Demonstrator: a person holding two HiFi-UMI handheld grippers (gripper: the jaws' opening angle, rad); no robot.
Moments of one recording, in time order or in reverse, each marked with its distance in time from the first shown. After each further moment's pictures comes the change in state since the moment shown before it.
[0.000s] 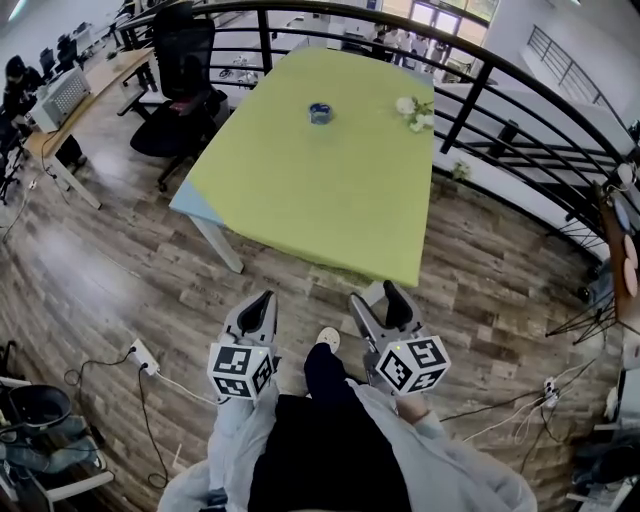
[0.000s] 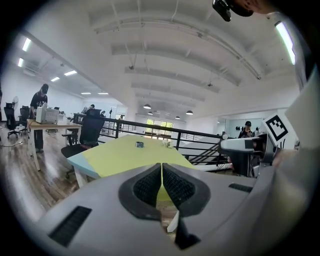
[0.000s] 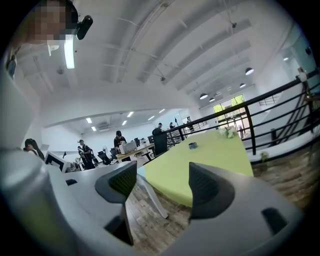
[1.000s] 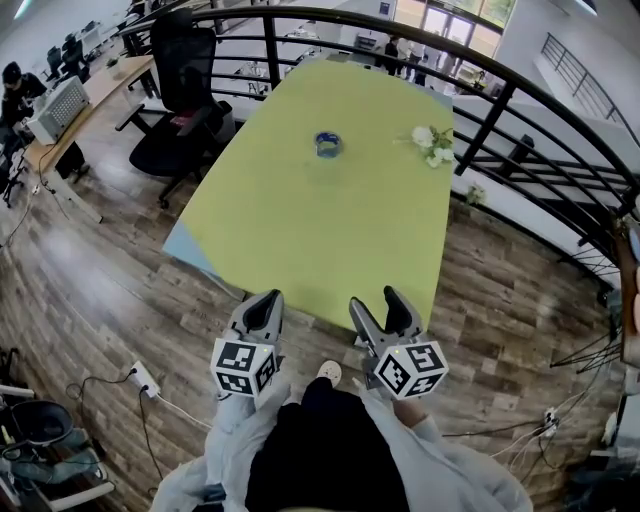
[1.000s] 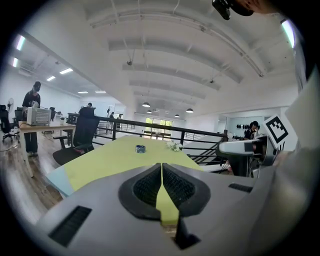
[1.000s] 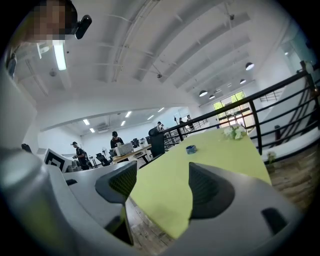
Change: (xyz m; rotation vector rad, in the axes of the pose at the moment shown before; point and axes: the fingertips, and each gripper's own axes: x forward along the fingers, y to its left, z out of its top) left arm 0.144 0.053 0.042 0.016 0.016 -0.015; right arm 0.132 -0.069 0.045 0.025 0.004 0.011
